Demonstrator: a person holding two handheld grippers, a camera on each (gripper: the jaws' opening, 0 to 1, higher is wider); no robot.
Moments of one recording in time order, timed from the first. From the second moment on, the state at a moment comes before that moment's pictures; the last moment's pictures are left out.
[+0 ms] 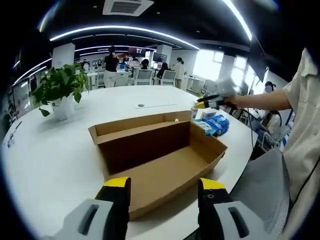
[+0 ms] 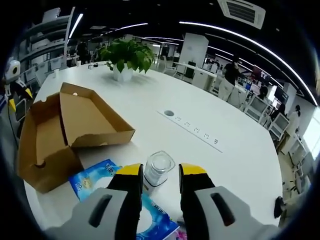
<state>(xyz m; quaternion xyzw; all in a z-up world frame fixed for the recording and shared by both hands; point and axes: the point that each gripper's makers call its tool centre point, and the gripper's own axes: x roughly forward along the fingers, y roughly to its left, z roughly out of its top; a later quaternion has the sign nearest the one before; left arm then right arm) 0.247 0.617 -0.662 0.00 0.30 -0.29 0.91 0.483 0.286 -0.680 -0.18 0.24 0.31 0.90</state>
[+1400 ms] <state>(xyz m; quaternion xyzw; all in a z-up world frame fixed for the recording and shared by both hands) 0.253 0.700 -0.705 -0.01 0.37 -0.09 0.93 0.460 0.356 -0.632 -0.19 0.31 0.37 0.85</state>
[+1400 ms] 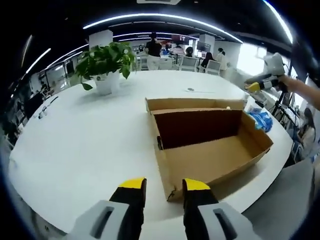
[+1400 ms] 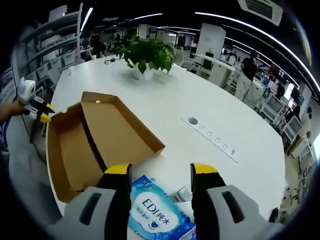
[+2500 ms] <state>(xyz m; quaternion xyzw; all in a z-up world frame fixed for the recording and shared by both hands) 0.257 0.688 -0.713 -0.09 0.38 -0.05 0.92 0.496 0.401 -0.724 -0.08 0.47 0.30 0.83</state>
